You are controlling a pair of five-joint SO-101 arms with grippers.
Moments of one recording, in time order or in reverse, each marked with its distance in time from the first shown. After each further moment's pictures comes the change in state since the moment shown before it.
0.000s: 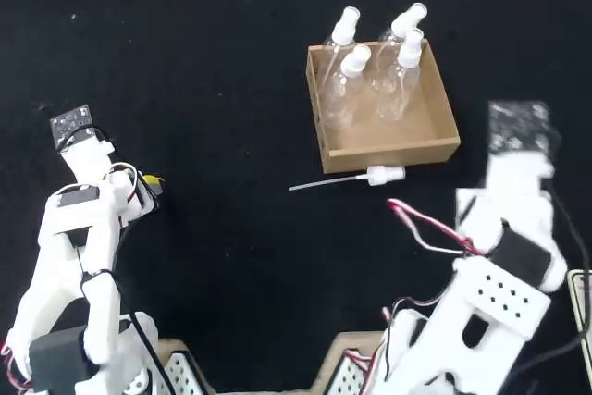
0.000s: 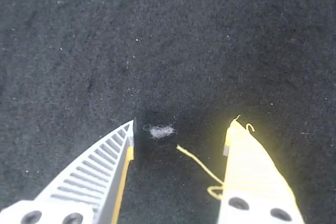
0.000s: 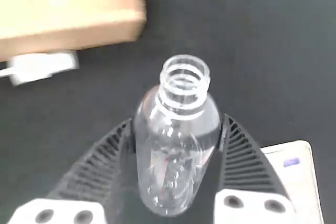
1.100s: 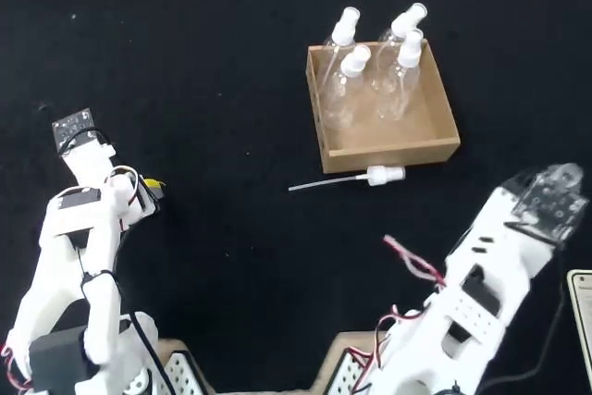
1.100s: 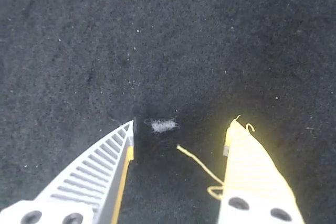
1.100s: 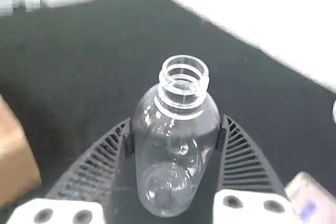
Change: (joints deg) left arm 0.0 -0.1 1.1 0.0 0.0; right arm 6.9 0.2 35.2 -72.3 -19.6
